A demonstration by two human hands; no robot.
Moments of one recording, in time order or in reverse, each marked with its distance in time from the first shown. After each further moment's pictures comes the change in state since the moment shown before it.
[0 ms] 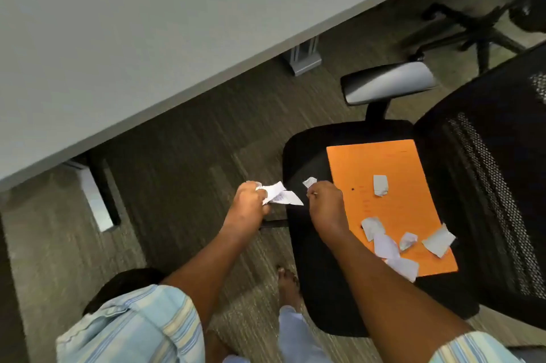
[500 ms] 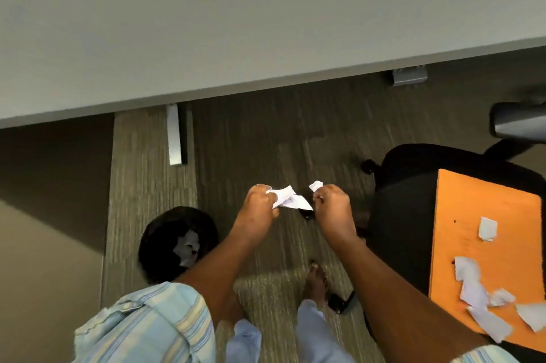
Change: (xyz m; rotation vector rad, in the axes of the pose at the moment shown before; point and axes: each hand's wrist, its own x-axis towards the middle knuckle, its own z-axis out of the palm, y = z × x) left_hand -0.117 -0.150 -0.037 -0.148 0.252 -0.239; right_hand -0.055 -0.130 0.119 -0.057 -0.234 -0.340
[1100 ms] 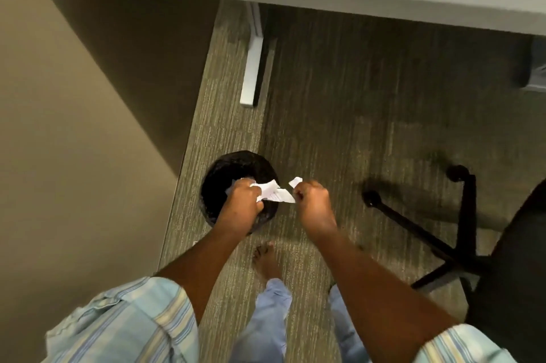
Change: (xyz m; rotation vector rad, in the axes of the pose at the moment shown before) left_hand -0.103 -0.254 -0.037 -0.007 0.024 -0.371; right_hand -0.044 -0.141 0.248 -0.041 -0.324 -0.218
